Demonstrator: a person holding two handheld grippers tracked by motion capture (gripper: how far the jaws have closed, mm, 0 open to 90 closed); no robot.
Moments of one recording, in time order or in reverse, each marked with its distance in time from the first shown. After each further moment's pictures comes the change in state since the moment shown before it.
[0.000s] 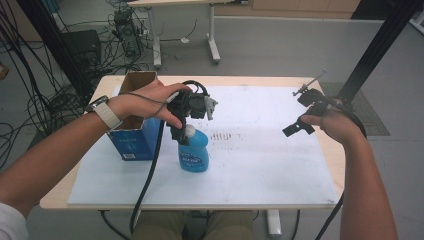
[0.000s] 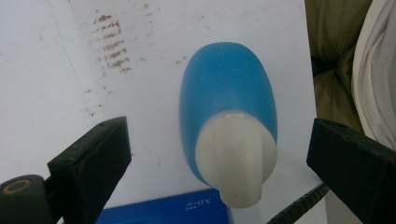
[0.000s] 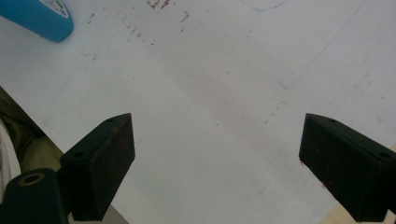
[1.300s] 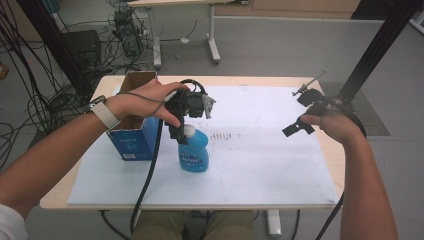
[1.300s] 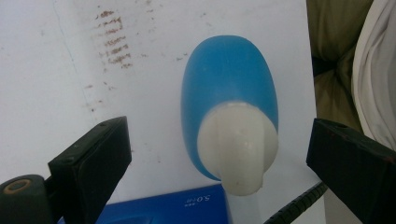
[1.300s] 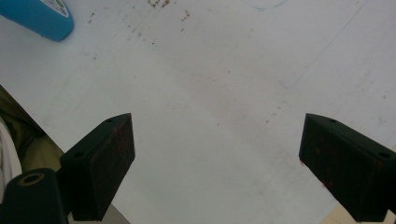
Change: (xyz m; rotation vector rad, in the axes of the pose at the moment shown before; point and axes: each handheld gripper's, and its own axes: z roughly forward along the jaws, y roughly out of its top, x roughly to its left) left arm 0.000 -0.004 -0.002 -0.001 0.002 -0.011; right arm -0.001 0.001 0.001 0.004 0.004 0.001
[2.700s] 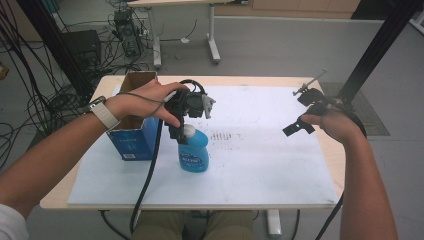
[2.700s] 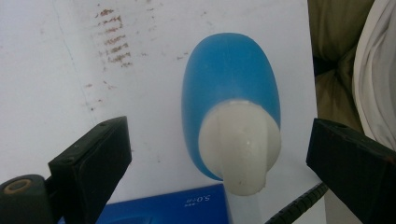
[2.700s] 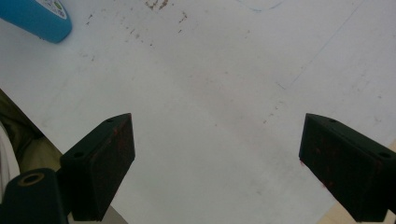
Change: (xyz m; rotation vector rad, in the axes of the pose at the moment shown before) left arm 0.001 -0.002 0.002 -0.001 -0.001 -0.003; right arm 0.000 -0.001 -0.002 -0.005 -0.008 0.003
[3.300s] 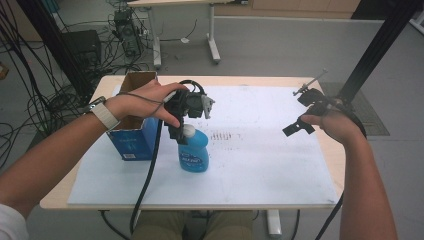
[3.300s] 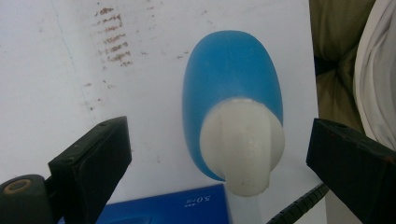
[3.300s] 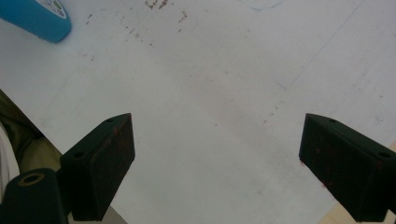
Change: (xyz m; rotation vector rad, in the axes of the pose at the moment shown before) left arm 0.001 -0.001 0.002 -0.001 -0.002 -0.003; right arm -0.001 -0.001 0.001 -0.001 0.001 0.000
